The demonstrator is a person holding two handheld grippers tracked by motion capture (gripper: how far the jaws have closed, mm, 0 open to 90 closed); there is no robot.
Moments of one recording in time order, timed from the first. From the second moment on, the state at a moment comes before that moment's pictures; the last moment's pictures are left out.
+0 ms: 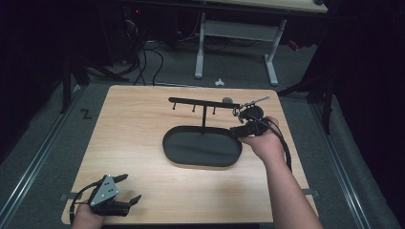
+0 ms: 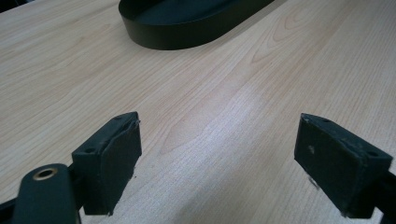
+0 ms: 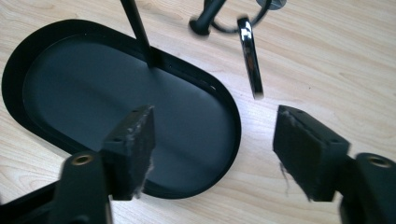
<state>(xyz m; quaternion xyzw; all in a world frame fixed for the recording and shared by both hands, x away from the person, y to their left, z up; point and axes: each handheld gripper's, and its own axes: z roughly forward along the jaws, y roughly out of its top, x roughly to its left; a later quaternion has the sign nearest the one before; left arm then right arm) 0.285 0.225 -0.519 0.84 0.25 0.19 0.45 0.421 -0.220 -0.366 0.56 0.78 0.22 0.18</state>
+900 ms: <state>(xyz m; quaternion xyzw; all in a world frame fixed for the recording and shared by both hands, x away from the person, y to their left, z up) 0.286 0.224 -0.521 0.84 0.25 0.19 0.44 0.303 -0.245 -0.496 0.52 0.74 0.35 0.26</state>
